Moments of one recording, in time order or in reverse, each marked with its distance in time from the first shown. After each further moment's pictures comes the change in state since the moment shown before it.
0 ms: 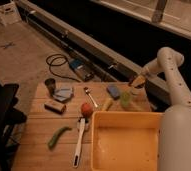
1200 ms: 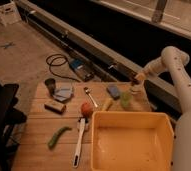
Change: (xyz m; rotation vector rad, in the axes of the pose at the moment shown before) arm -0.013 0.006 -0.041 0.077 -0.057 -0.022
